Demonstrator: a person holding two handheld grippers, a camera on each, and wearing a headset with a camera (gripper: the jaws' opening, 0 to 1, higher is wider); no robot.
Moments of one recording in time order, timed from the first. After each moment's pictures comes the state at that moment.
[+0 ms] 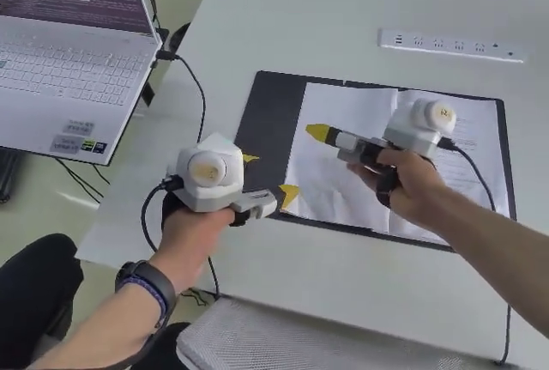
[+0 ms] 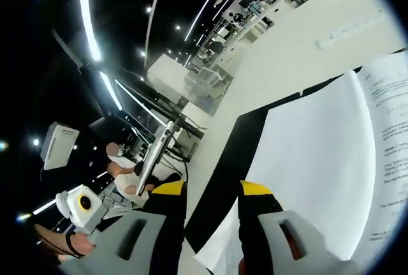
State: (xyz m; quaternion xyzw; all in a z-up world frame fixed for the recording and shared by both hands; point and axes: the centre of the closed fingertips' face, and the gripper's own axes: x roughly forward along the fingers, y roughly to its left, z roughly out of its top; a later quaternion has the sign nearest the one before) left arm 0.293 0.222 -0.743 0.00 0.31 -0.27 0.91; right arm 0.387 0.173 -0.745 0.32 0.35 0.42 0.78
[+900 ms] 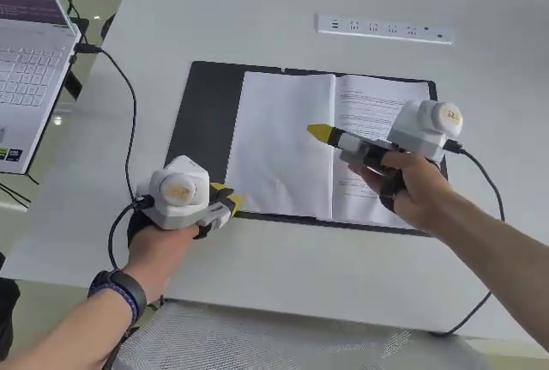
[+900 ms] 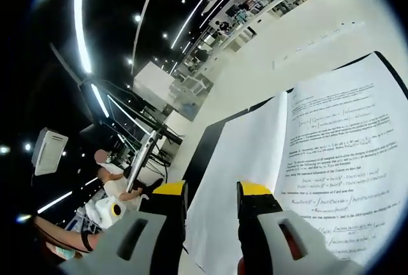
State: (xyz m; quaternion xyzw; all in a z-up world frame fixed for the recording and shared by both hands) left arm 0.284 0.202 -0.814 0.03 0.36 -0.28 0.89; right arm 0.366 0.085 -0.741 0.31 0.35 0.37 0.80
